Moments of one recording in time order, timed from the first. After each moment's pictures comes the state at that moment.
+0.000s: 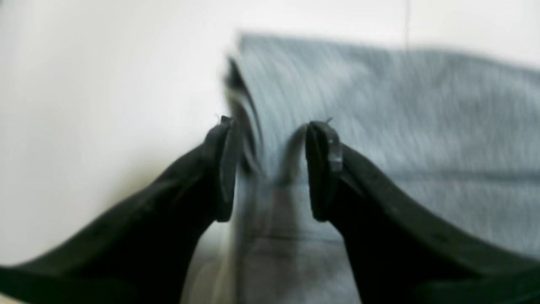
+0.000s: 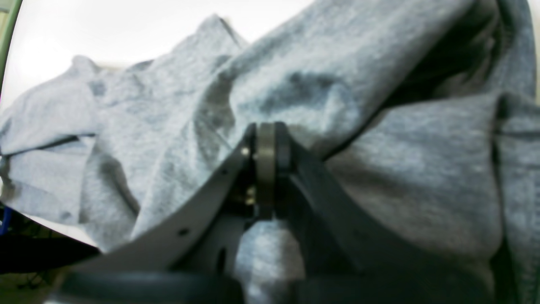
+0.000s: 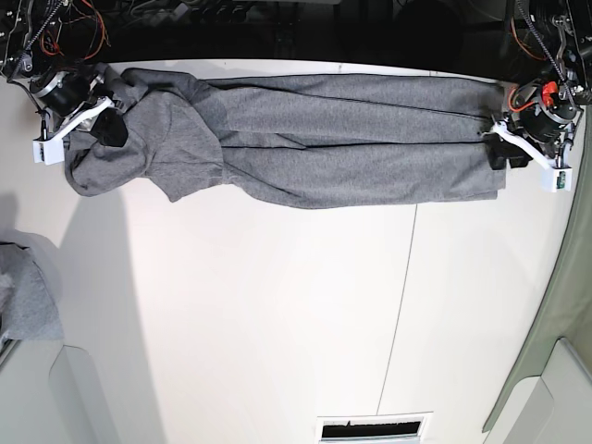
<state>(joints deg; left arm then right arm) 19.3 -14.7 -28.8 90.4 -26.8 -20.5 37.2 -18.4 11.8 24.0 83.5 40.4 31.7 -43.2</state>
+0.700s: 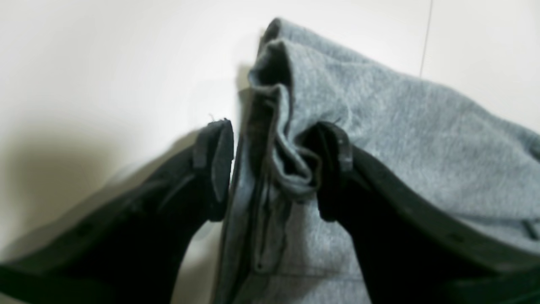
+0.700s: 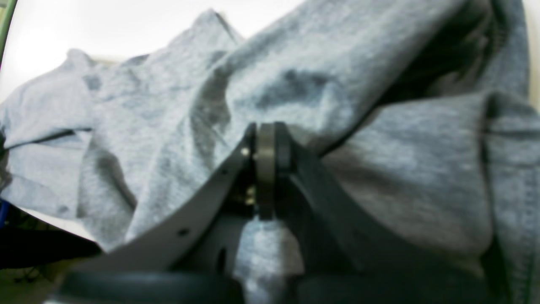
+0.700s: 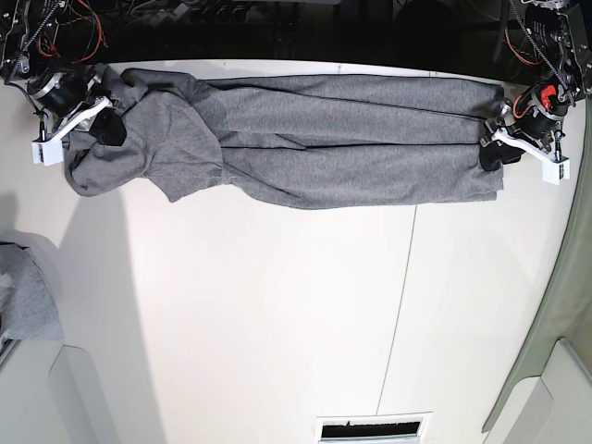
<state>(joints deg) 14.0 -14.9 -30.0 74.1 -32.7 -26.6 37.1 -18.4 12.7 24.0 83.5 40.6 31.7 -44.2</state>
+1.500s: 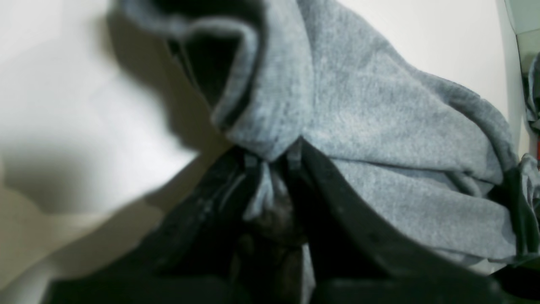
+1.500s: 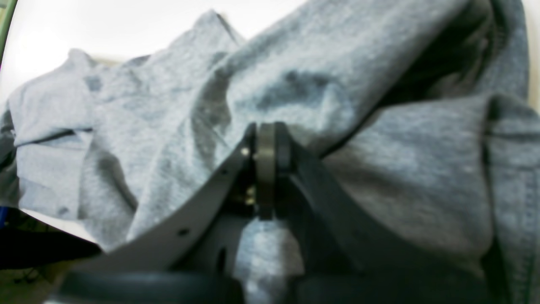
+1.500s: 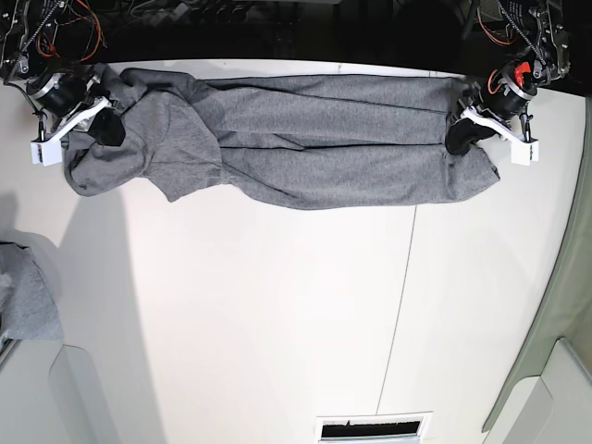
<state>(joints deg) 17.5 -10.9 -25.4 74.2 -38.4 -33.5 36.7 -18.2 12.7 24.0 83.5 40.6 31.7 -44.2</state>
